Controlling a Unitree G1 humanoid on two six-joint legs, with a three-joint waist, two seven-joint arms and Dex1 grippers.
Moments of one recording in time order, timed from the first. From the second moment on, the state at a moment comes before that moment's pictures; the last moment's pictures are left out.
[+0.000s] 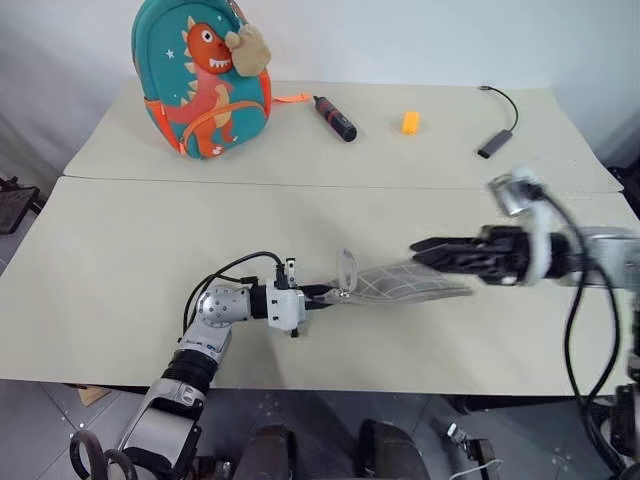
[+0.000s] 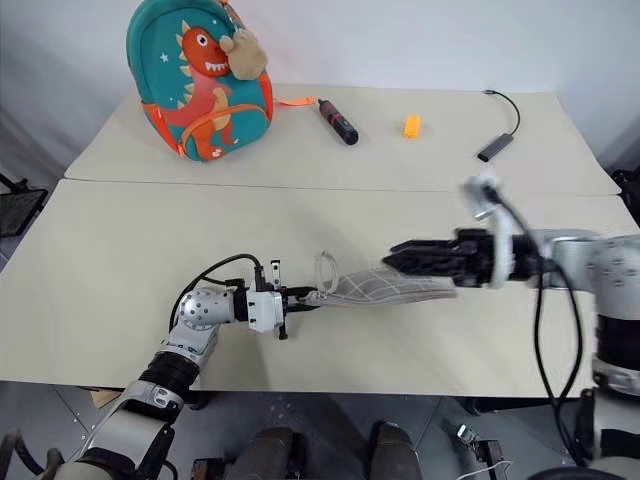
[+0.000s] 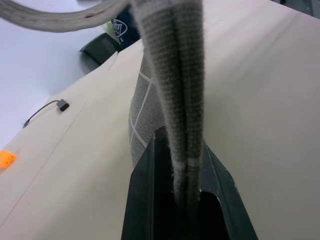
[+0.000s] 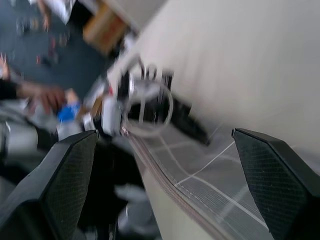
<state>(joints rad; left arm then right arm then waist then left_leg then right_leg) -0.53 0.31 -0.21 0.56 -0.04 -0.84 -0.98 -0.66 -0.80 -0.10 -0.09 1.11 1.37 0.92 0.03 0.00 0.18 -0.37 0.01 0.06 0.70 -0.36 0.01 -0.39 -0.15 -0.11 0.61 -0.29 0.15</state>
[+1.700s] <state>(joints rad) -0.42 0.34 -0.21 0.29 -0.30 -0.39 -1.07 -0.61 -0.38 -0.30 -0.02 1.34 1.25 0.64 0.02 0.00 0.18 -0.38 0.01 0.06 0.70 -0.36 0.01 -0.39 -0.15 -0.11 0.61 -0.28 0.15</state>
